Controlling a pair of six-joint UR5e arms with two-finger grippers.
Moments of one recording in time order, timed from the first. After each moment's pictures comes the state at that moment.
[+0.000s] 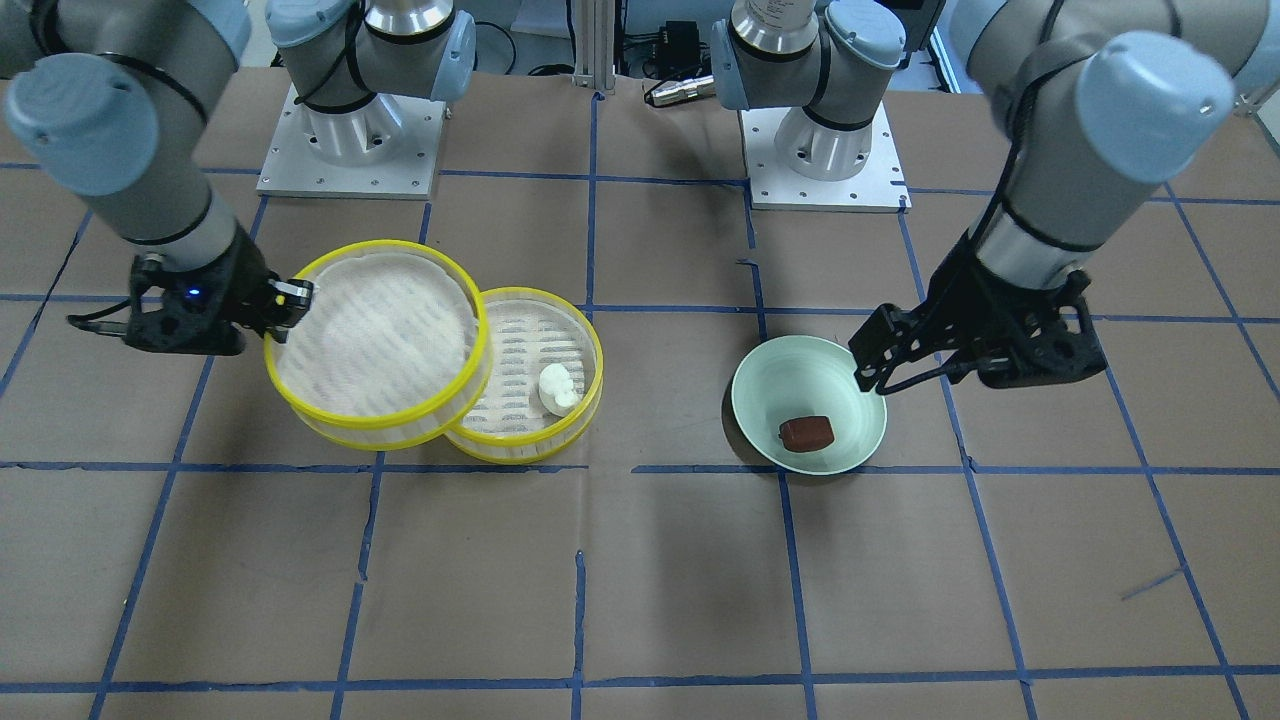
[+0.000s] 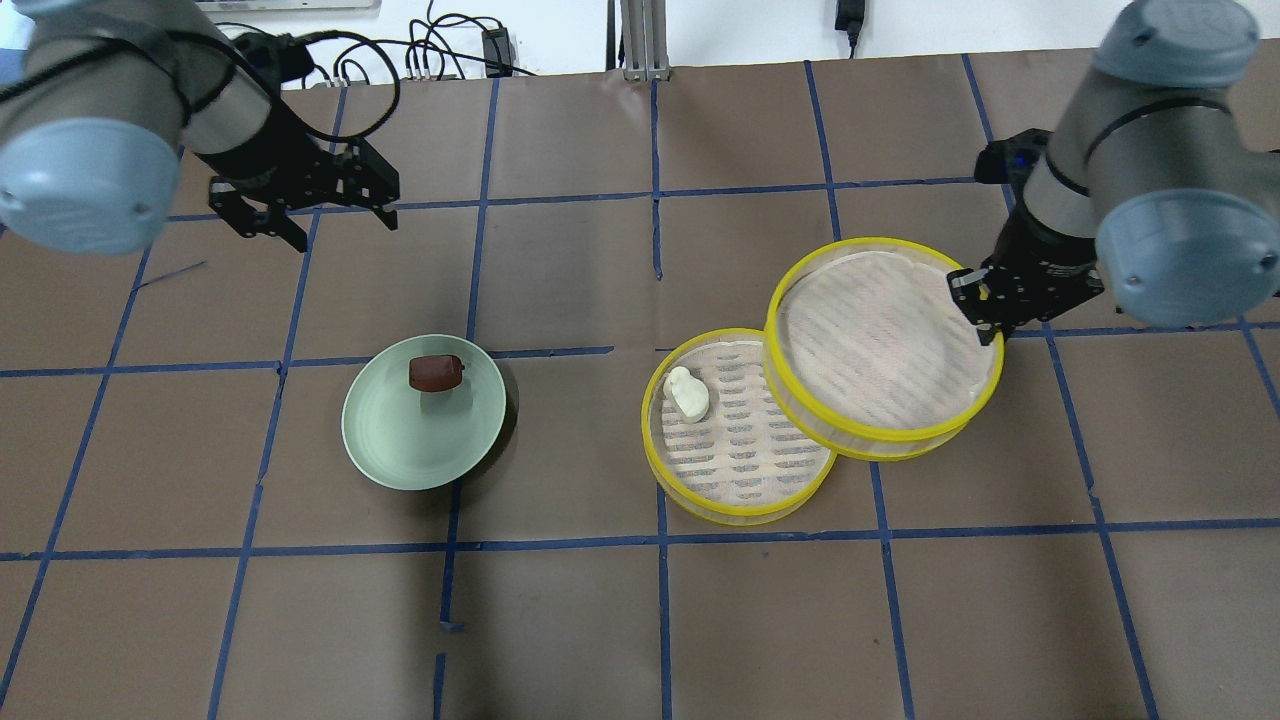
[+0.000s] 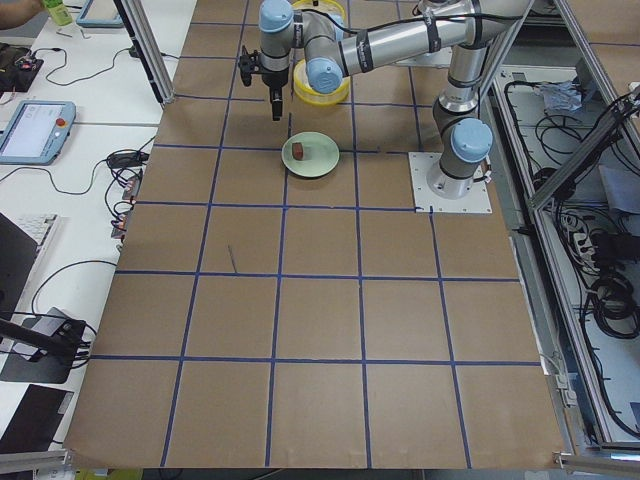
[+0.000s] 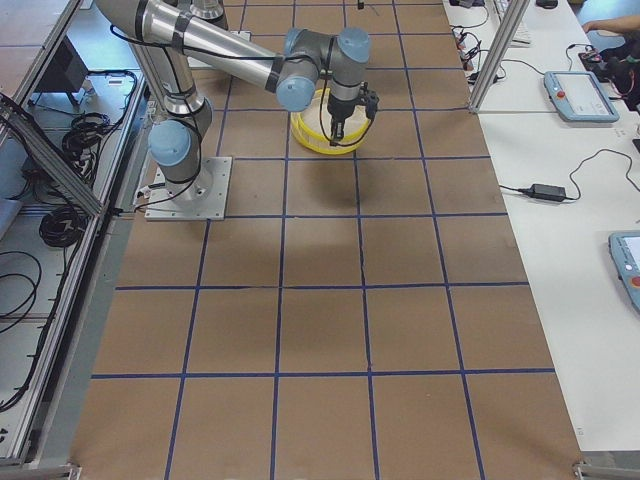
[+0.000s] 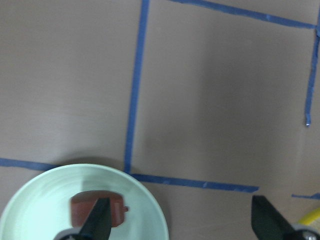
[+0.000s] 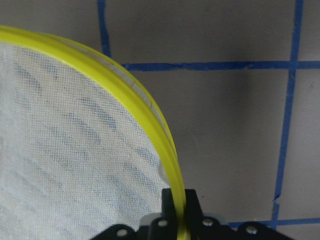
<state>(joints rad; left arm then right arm) -1.42 -1.67 -1.61 -1.39 1.47 -0.02 1.47 -1.52 1.88 -1.86 -1.62 -0.09</state>
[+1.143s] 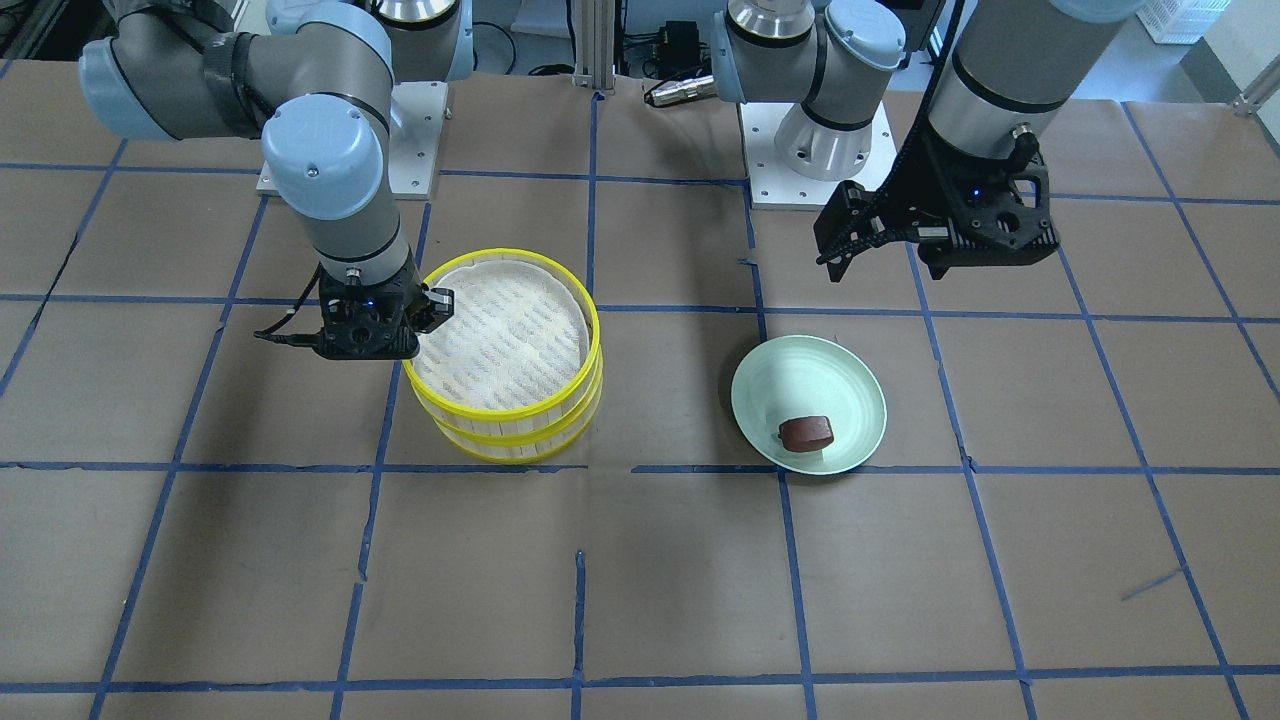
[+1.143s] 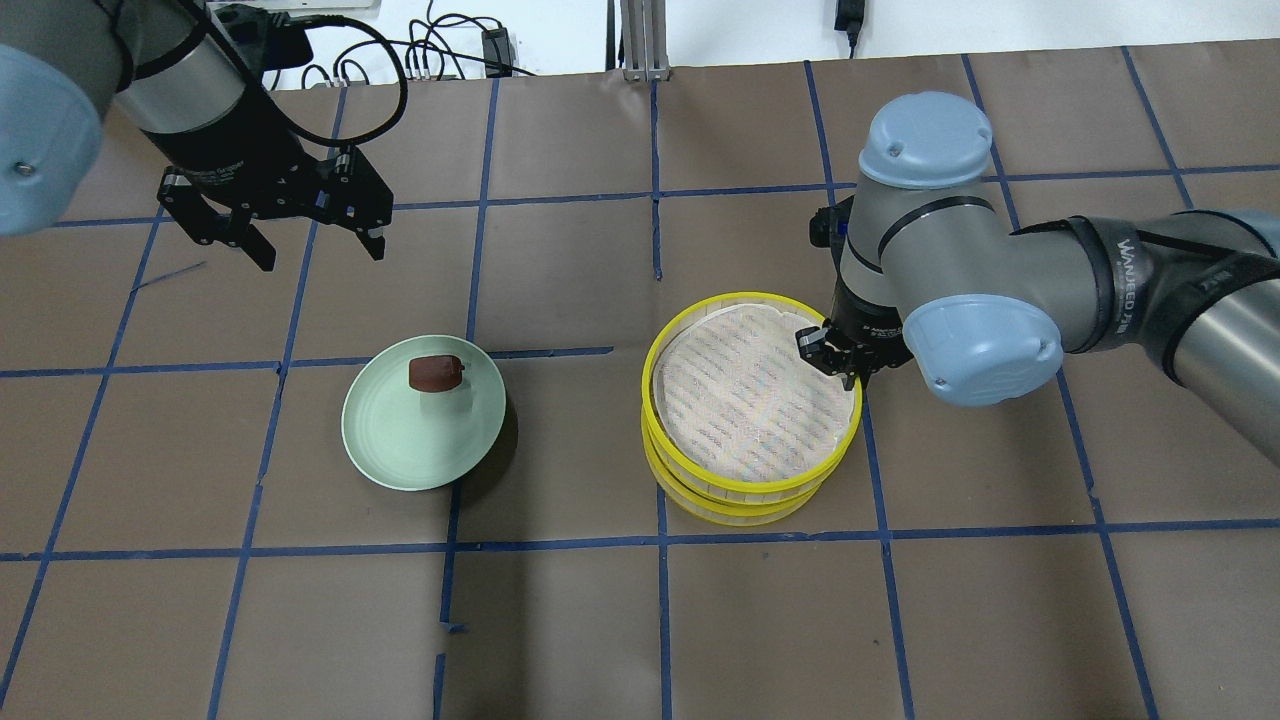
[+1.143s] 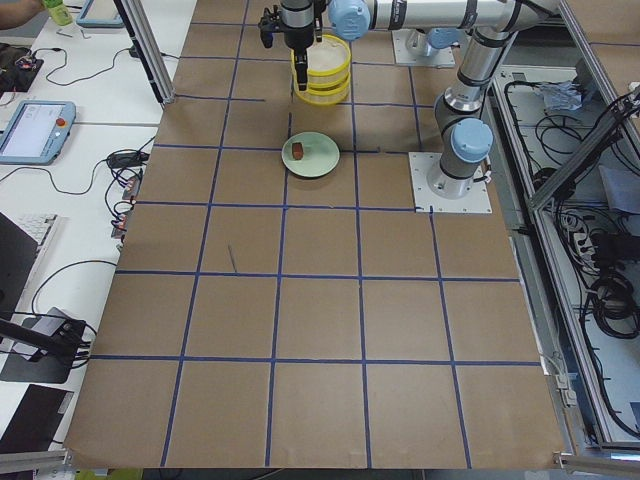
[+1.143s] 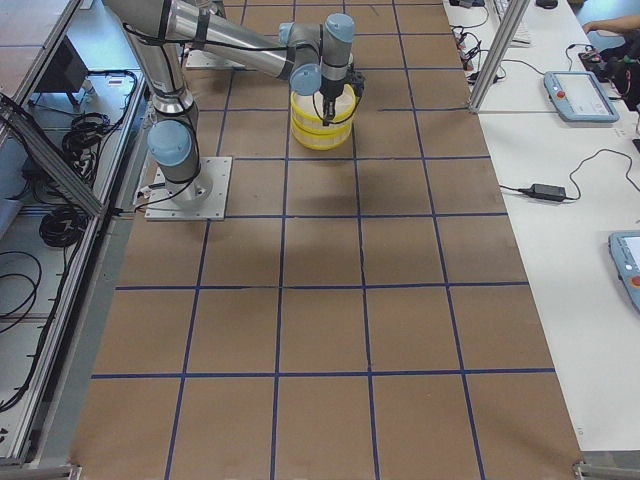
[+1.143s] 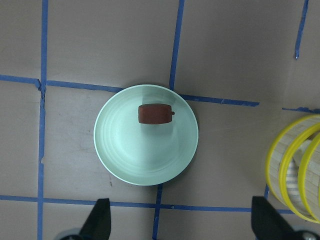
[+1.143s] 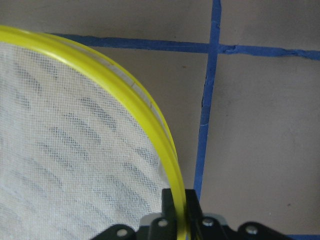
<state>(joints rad) -1.54 -1.59 -1.57 -1.59 1.59 -0.01 1.68 -1.46 1.95 -1.95 -1.62 0.04</state>
